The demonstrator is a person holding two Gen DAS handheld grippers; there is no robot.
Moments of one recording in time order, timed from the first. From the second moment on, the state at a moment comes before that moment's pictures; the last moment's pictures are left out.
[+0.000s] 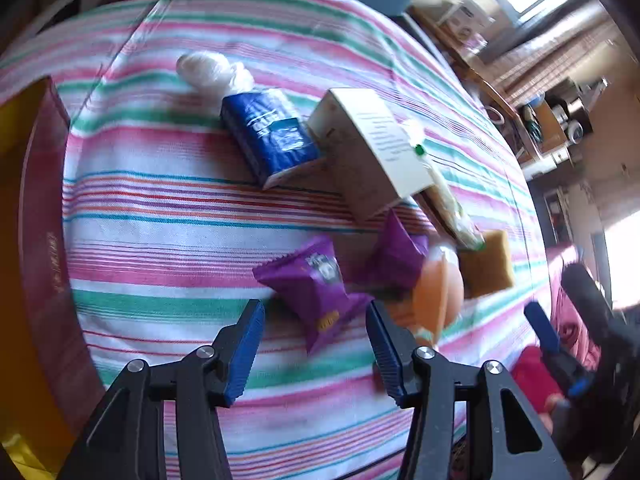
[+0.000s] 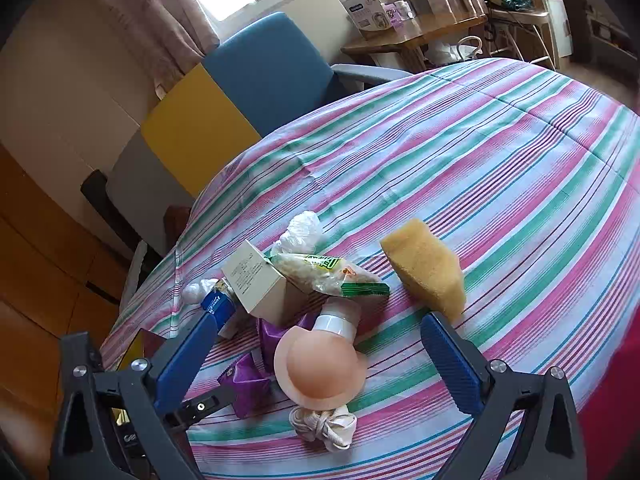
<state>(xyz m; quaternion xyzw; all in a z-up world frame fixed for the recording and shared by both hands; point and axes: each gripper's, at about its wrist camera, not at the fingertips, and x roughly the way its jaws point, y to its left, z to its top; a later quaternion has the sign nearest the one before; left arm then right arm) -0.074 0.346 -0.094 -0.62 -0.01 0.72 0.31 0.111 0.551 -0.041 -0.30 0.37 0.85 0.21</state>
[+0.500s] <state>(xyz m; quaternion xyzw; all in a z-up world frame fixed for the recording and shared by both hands) -0.061 0.360 -0.103 -0.57 0.07 0.74 0.34 0.109 0.555 -0.044 -0.30 0.38 0.85 0.21</state>
